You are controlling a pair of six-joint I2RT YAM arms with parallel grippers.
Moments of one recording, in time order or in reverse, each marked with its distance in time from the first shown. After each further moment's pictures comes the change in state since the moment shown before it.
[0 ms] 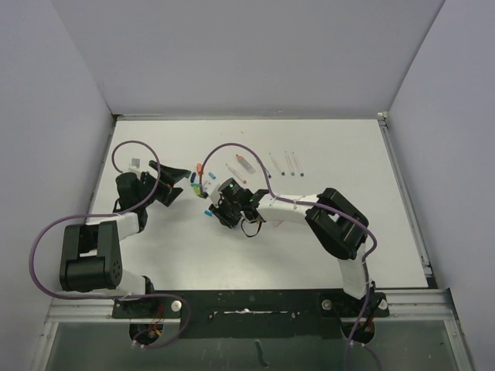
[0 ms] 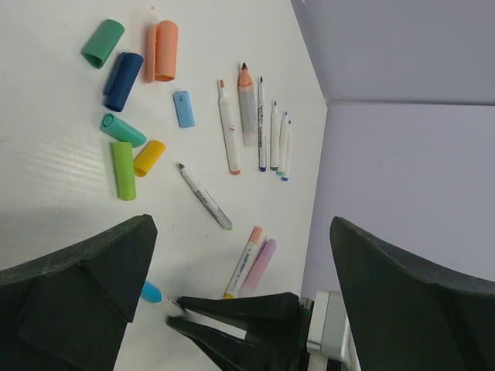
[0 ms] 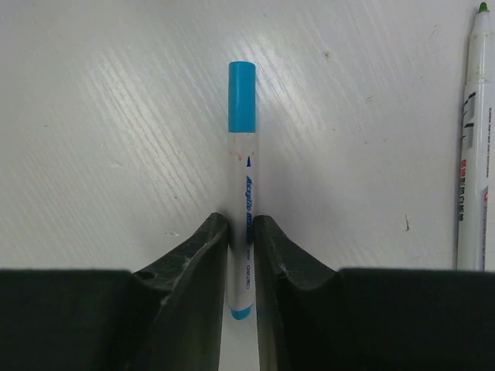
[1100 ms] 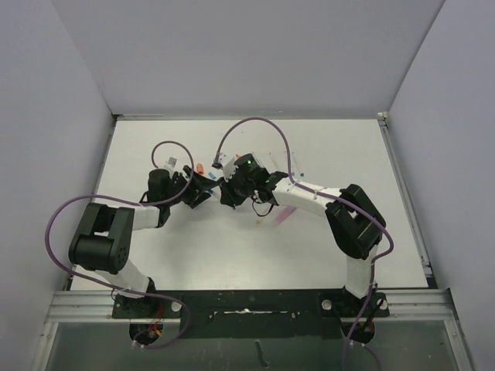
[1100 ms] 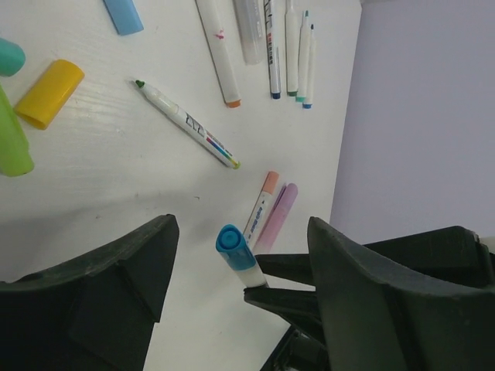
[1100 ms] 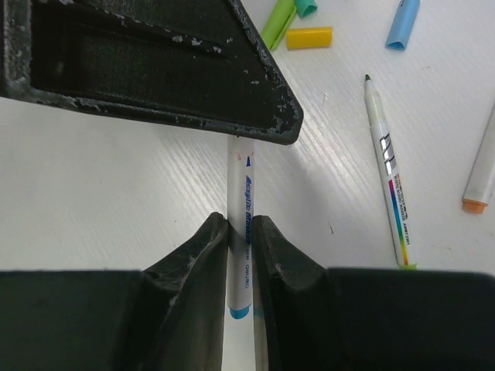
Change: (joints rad) left arm -0.264 0.151 0.074 -0.007 -0.034 0.042; right arm -0.145 -0.098 0.042 0.025 -0.159 0.132
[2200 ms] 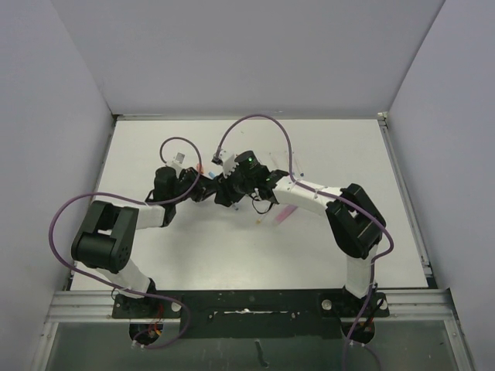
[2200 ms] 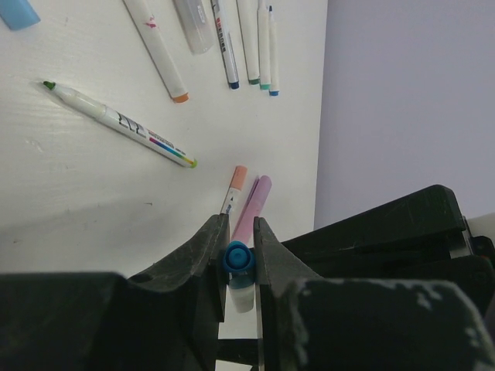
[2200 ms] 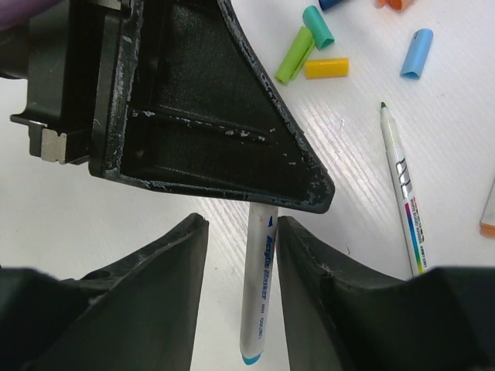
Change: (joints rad) left arm -0.068 0.018 0.021 0.092 0.004 -0.036; right arm -0.007 0.001 0.011 0.042 -0.064 0.059
